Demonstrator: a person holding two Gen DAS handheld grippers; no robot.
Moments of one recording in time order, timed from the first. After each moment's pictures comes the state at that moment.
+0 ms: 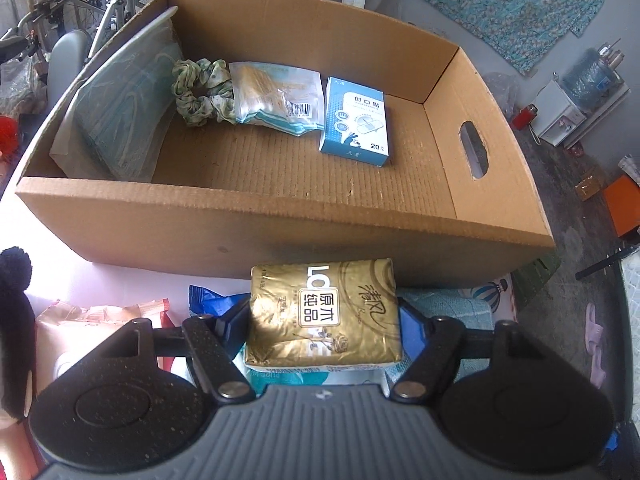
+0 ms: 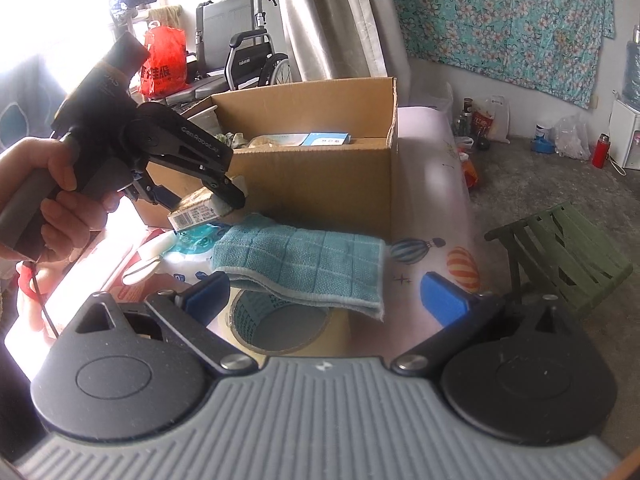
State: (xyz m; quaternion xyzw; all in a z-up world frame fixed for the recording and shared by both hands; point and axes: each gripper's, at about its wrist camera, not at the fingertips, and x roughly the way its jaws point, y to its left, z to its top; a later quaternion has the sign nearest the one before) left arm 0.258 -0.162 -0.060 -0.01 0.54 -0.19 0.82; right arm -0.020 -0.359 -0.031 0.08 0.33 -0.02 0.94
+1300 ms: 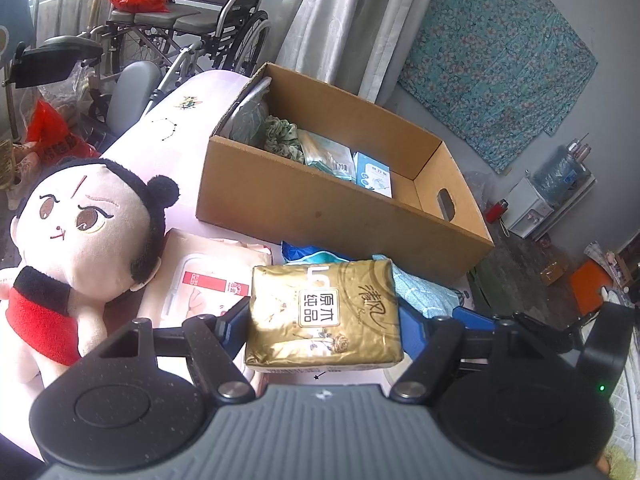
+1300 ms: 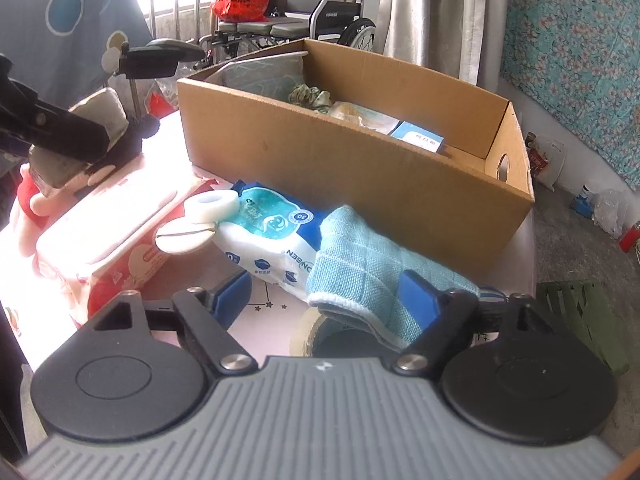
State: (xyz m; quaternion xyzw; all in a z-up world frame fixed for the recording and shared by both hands) left arm 0.126 -0.024 -0.017 -0.12 0.43 -0.19 0.88; right arm 0.056 -0.266 -0.041 -0.08 0.39 0.07 0.92
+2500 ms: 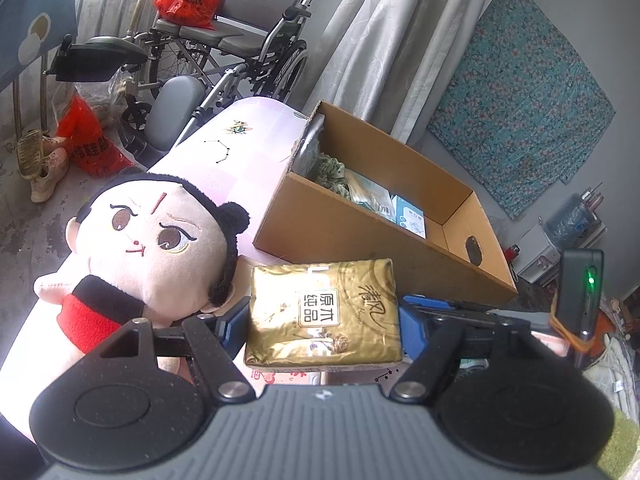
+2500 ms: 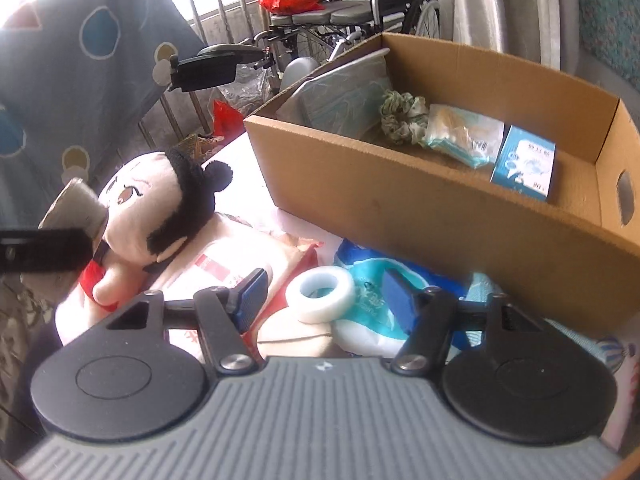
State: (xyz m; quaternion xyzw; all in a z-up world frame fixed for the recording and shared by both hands) left arm 0.129 0.037 -0.012 -0.17 0.39 -0.15 0.89; right arm 0.146 -0.222 -0.023 0.04 0.44 0.16 0.88
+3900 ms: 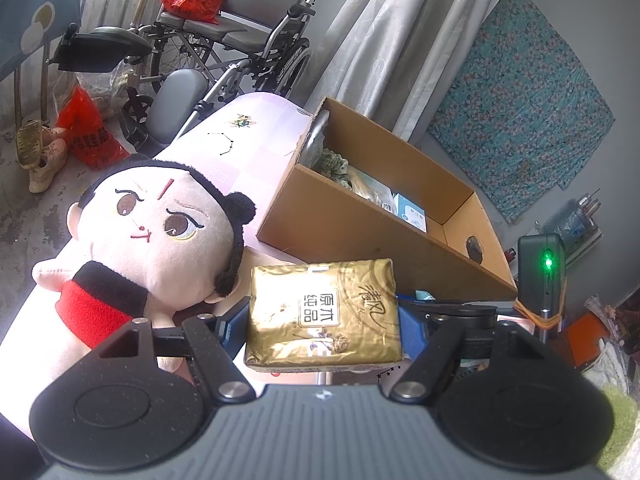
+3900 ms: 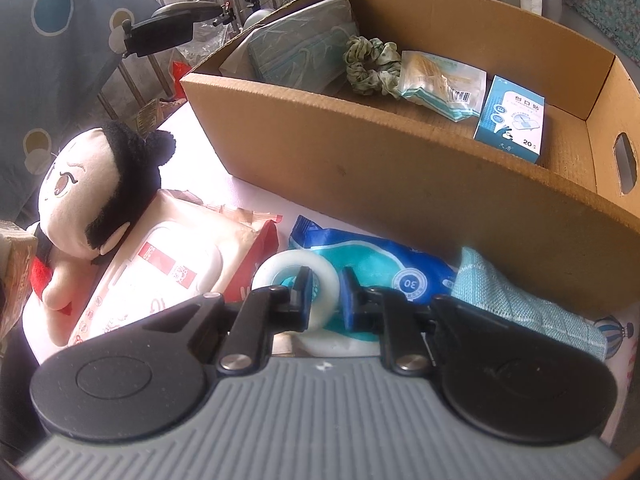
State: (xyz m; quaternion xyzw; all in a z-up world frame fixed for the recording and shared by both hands) left arm 0.126 0.045 -0.023 -0.18 0.39 -0.15 0.89; right arm 0.176 -0.215 -0.052 0.01 0.50 0.12 0.86
